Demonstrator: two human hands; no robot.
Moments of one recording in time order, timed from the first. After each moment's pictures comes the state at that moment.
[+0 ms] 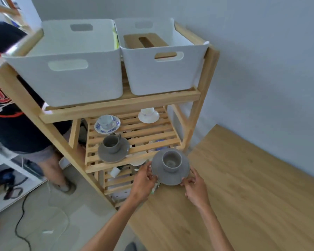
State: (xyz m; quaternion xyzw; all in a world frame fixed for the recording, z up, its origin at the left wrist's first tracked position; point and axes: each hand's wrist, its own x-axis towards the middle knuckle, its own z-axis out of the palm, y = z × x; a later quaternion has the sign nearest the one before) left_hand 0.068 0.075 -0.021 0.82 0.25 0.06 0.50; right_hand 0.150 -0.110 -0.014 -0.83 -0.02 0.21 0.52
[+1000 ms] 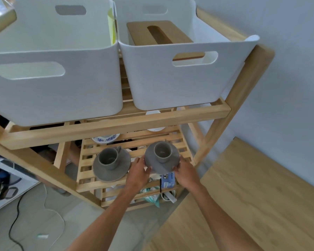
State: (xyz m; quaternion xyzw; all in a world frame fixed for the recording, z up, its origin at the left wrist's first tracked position) left_hand 0.176 0.184 -0.076 0.86 0.33 0.02 0.40; right_hand 0.285 0.022 -0.061 -0.92 -0.19 0.24 0.25
